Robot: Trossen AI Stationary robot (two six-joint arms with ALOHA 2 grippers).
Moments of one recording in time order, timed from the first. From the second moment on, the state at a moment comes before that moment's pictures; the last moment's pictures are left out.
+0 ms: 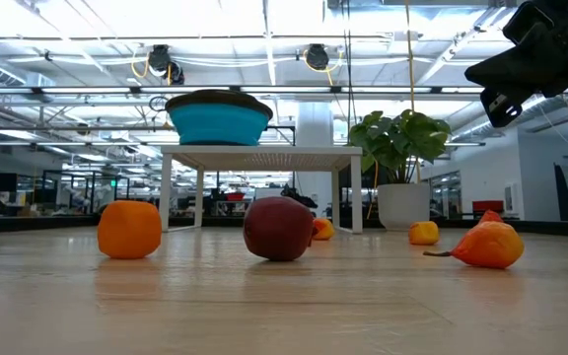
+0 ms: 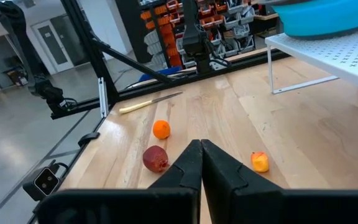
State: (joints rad) left arm -0.51 1.35 1.15 0.64 -0.10 0.13; right arm 0.25 0.32 0.14 0.08 0.18 0.32
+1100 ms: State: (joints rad) left arm -0.46 1.35 1.15 0.89 -0.30 -0.29; right arm 0.25 0.32 0.14 0.08 0.18 0.29
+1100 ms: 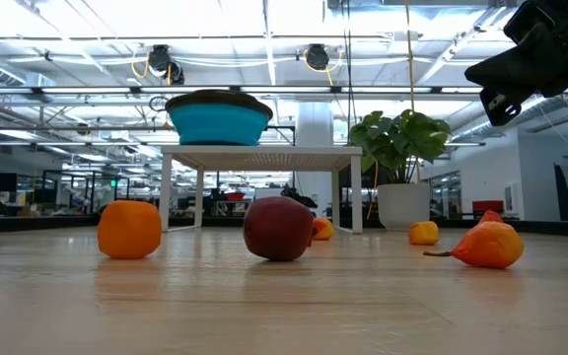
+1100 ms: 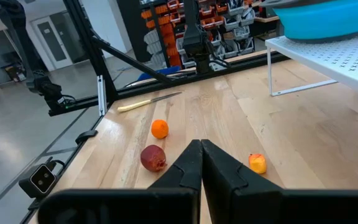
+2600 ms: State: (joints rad) left arm -0.18 1.35 1.15 -0.05 -0.76 -0.77; right arm 0.25 0.32 0.14 0.08 0.18 0.29
